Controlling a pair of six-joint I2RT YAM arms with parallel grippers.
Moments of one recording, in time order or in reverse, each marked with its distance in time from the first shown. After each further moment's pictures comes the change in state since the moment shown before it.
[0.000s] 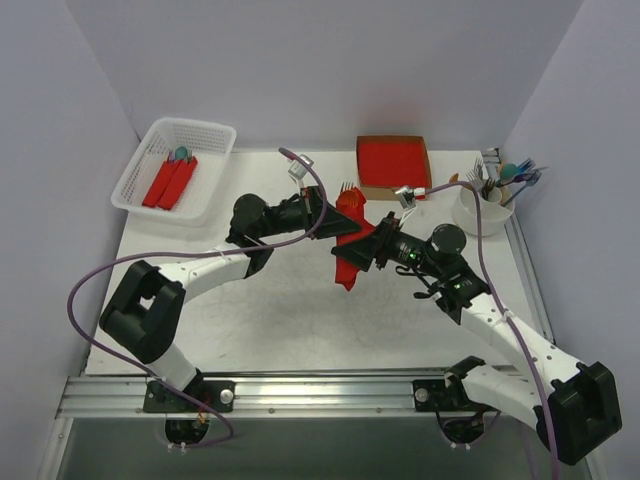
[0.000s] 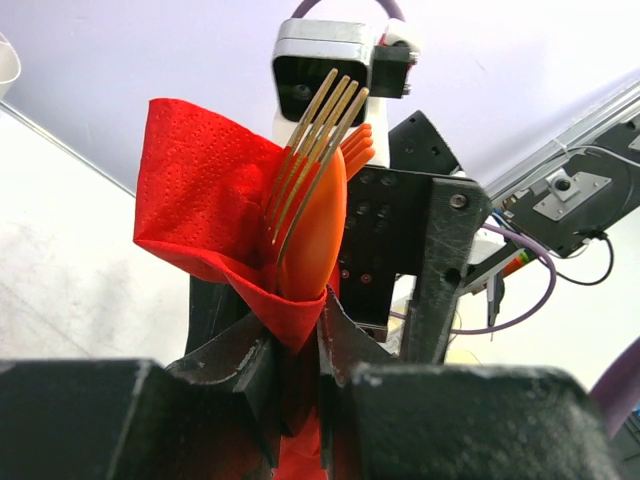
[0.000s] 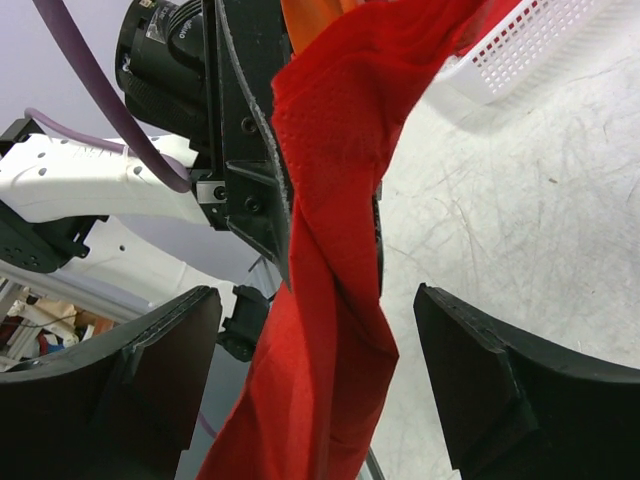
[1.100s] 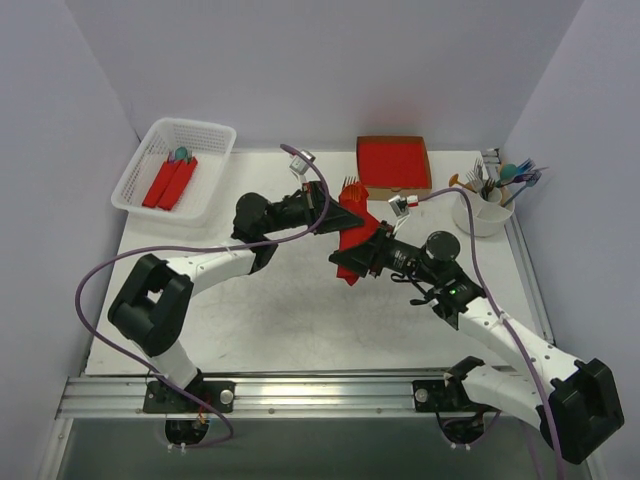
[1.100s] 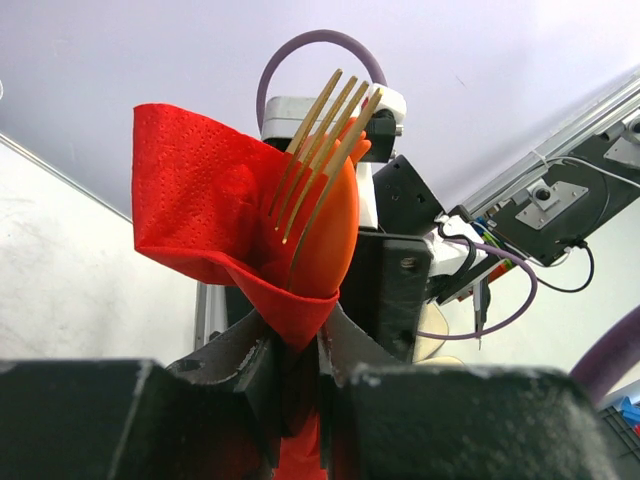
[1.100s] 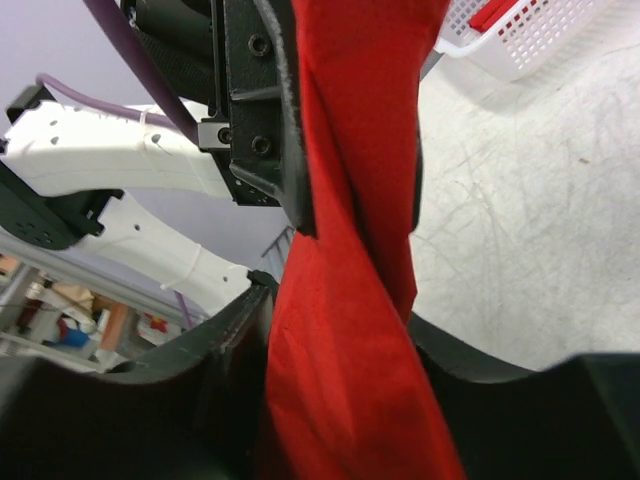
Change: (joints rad) left arm 0.000 0.055 0.042 0.093 -0.009 -0.075; right arm 0.052 0.003 -0.038 0.046 0.009 0.024
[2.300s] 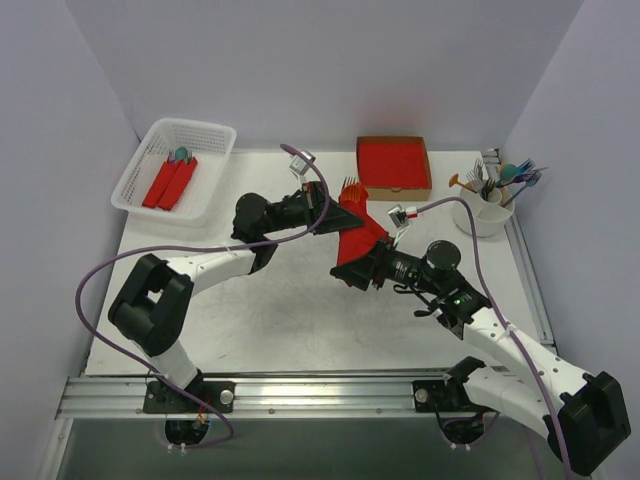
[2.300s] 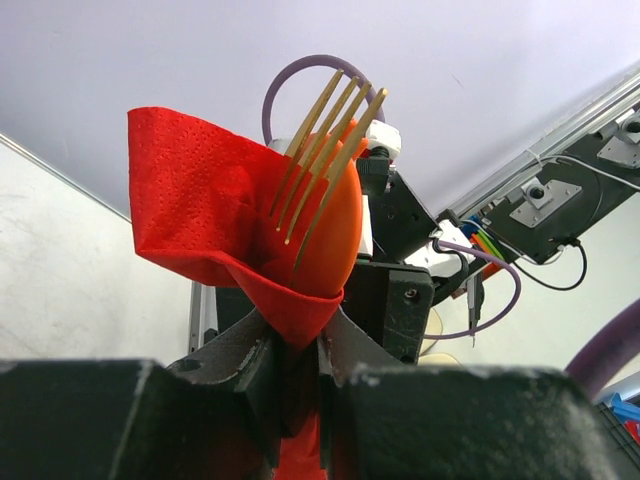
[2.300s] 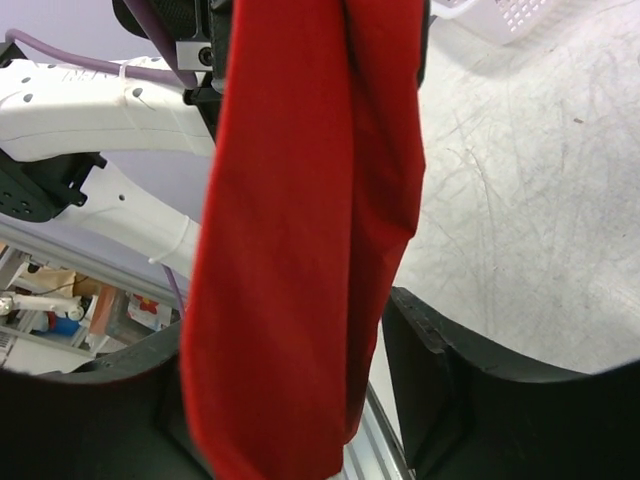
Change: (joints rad) left arm 0.002 0.004 0.003 0.008 0.011 -0.018; right arm 0.034 -0.082 -0.050 -0.093 0.026 -0.036
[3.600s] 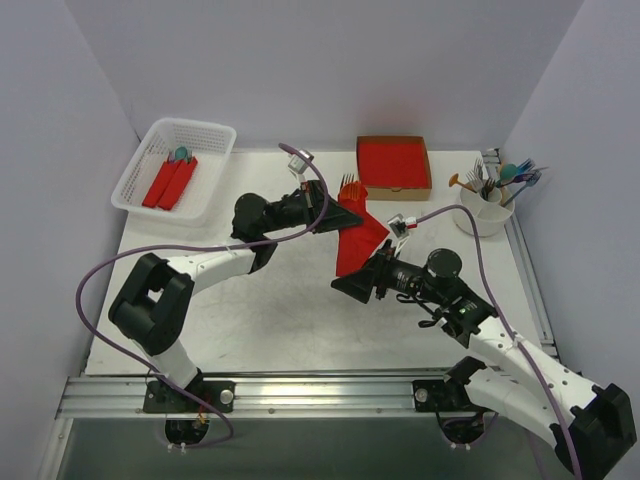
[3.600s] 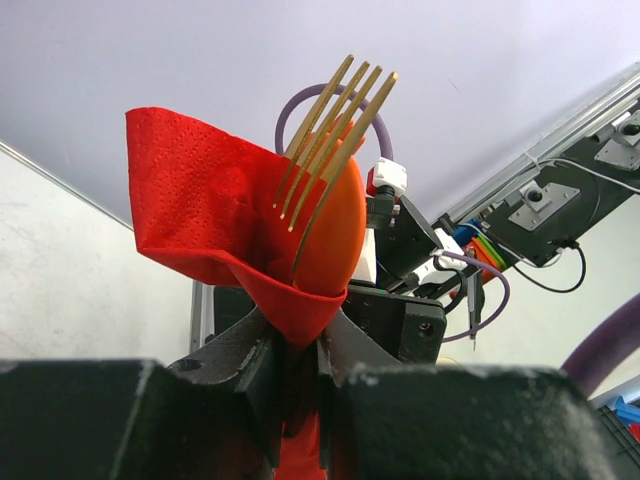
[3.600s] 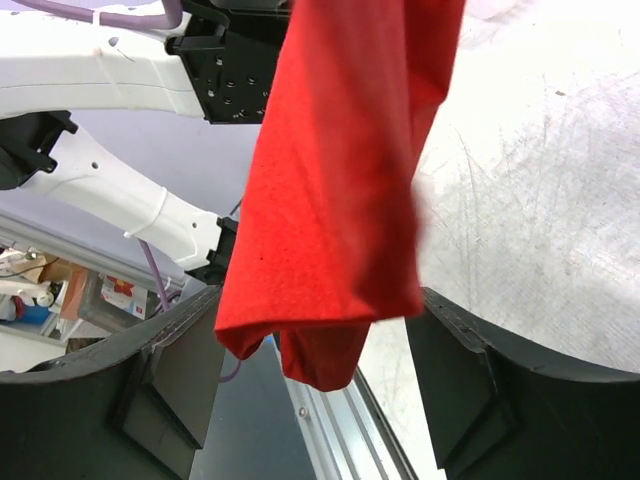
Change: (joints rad) left arm 0.005 0.004 0.000 0.019 -0.005 -0.008; right arm 0.038 -0.082 -0.031 -0.112 0.045 -0.072
